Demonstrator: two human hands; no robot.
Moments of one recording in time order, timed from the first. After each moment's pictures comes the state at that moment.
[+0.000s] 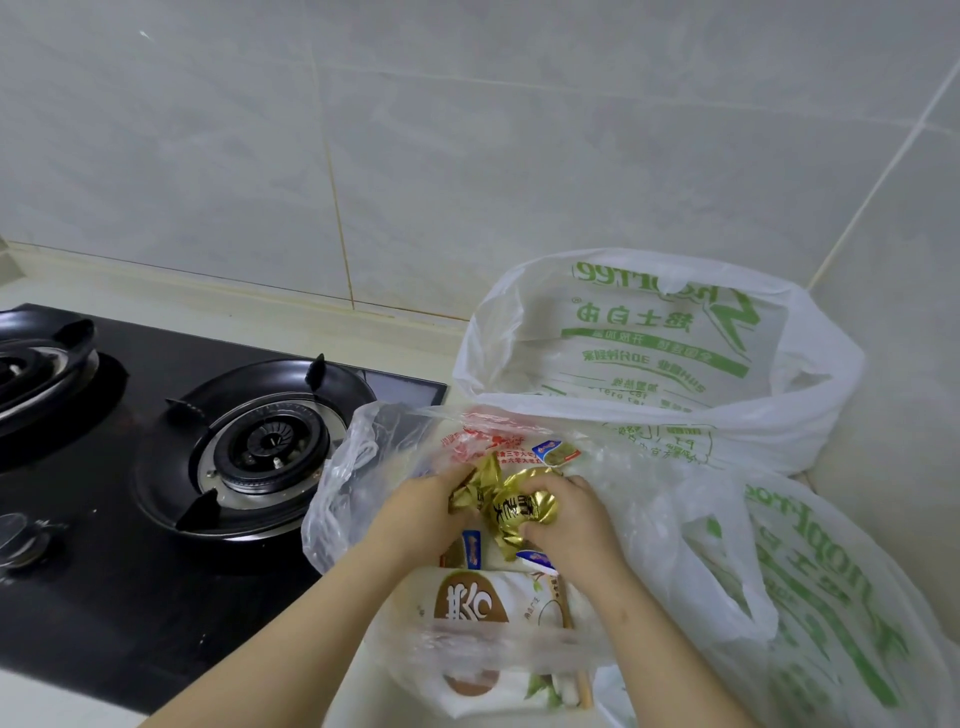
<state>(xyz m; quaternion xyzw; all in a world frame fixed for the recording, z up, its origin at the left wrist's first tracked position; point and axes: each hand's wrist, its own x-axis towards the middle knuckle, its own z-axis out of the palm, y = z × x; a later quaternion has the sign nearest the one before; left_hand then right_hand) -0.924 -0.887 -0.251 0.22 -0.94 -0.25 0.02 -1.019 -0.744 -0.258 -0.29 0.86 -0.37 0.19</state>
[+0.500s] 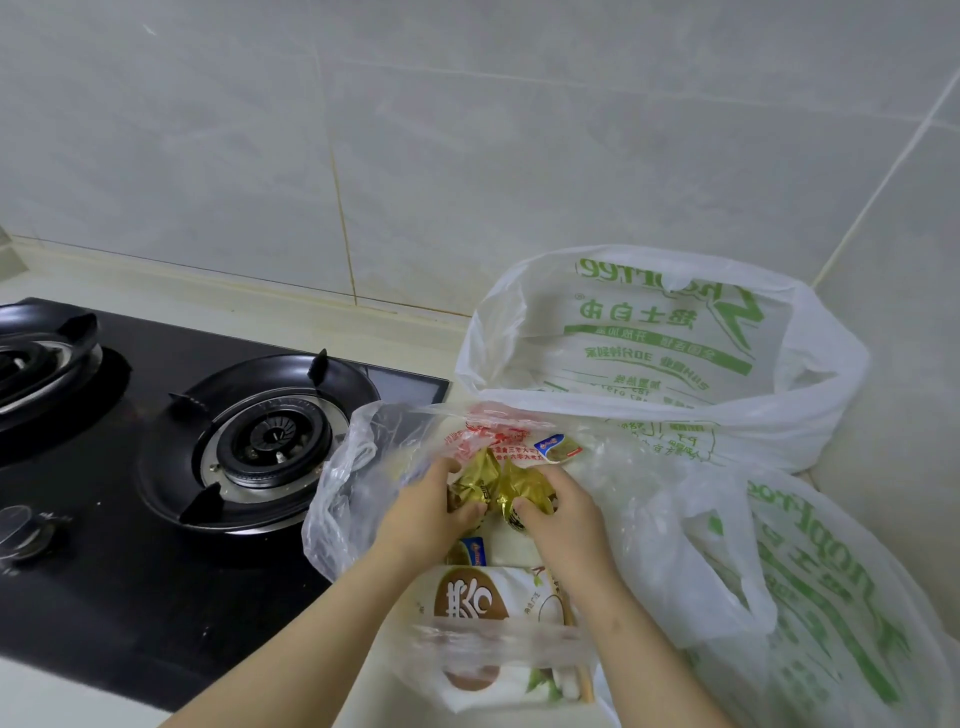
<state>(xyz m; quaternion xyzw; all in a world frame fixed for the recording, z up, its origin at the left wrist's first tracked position) -0.921 -0.880 -0.264 0.32 -0.88 -0.36 0.06 -0.998 -0.748 -0.248 -0.24 0.81 -0.50 0.20</state>
